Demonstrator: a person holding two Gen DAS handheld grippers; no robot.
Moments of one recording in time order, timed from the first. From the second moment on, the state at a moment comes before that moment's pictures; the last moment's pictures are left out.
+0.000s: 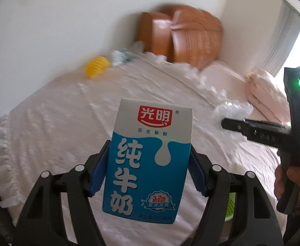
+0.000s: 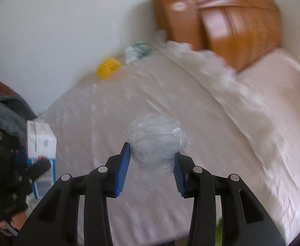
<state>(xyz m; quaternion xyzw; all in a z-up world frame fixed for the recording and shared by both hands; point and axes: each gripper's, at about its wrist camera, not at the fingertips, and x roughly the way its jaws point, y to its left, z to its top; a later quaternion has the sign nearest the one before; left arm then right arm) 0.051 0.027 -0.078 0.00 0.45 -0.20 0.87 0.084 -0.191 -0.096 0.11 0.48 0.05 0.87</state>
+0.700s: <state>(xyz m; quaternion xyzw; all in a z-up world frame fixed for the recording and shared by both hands) -0.064 -0.199 -0.090 0.16 0.45 -0.47 0.74 -0.159 -0.349 -0.101 0.24 0.44 -0.21 0.84</state>
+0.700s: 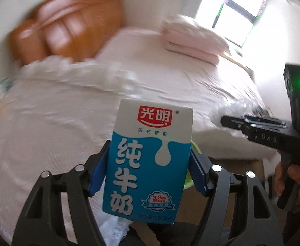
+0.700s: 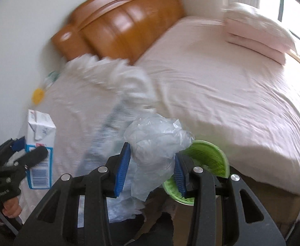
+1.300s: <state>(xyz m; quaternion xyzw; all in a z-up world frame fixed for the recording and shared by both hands) -0.140 -0.336 -0.137 0.25 0.46 -0.54 0.66 -0.271 -0.427 -0.119 0.30 0.43 -0.29 0.80</state>
